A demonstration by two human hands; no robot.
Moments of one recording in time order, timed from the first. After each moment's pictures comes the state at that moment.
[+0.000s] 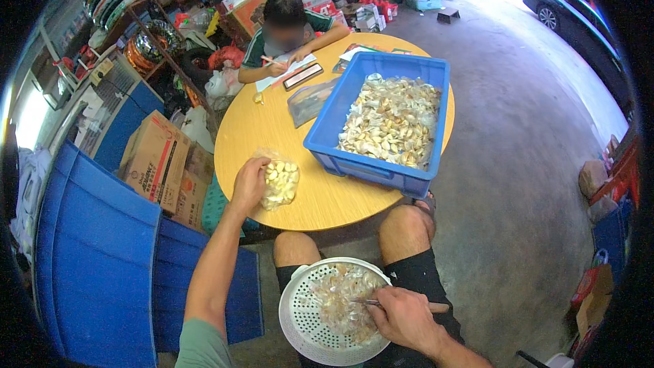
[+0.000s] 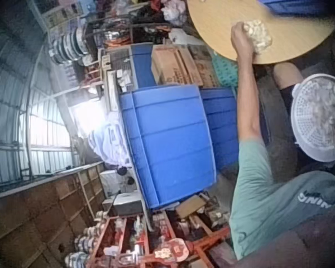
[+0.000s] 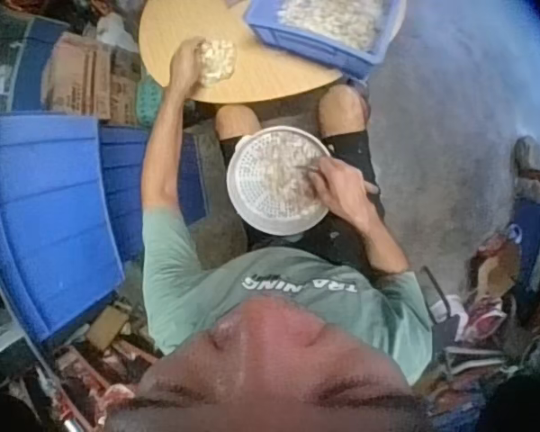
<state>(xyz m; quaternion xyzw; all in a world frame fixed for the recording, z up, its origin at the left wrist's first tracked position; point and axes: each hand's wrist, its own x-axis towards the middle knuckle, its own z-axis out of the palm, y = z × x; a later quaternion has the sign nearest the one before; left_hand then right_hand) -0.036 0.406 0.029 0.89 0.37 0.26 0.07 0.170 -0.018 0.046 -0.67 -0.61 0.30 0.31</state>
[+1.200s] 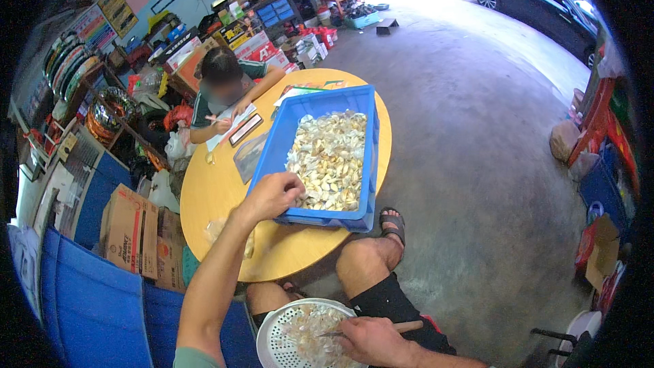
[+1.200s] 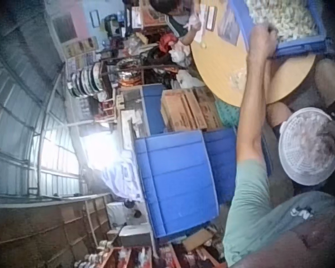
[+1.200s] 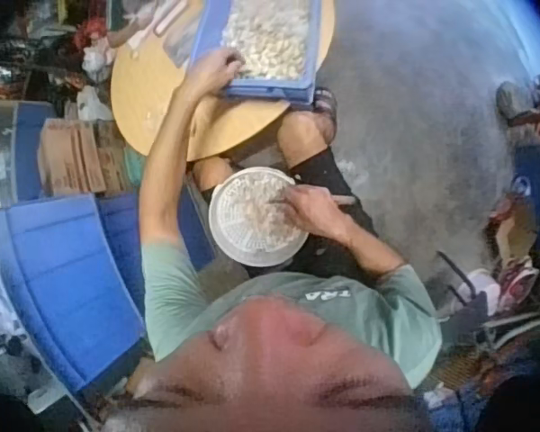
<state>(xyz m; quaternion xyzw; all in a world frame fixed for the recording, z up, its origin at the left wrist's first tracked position) 0.184 0.340 0.111 0.95 0.22 0.01 0.21 0.186 -0.017 0.028 -0.63 -0.62 0.30 0.35</state>
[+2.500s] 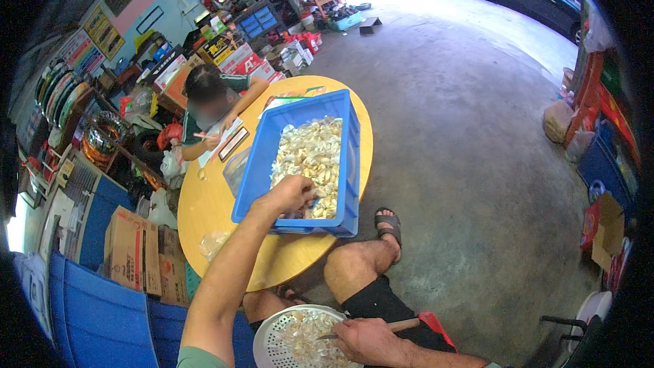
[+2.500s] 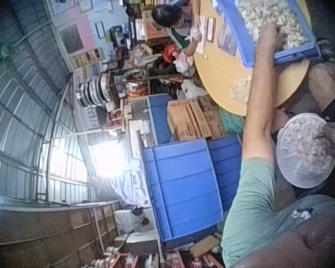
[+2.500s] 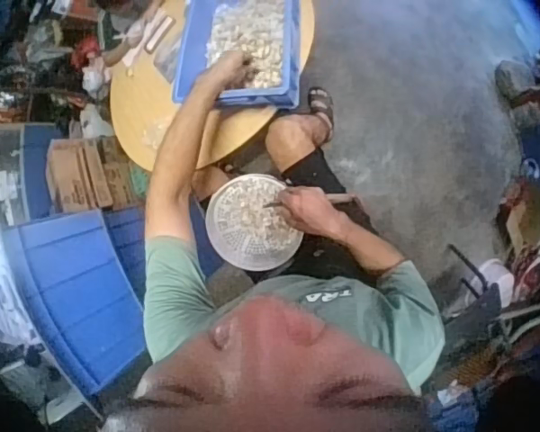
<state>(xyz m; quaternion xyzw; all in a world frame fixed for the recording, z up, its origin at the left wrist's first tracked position) 0.260 0.346 0.062 0.93 0.23 -0.15 0.26 0.196 -0.023 0.013 -0.63 -0.63 0.32 0.33</state>
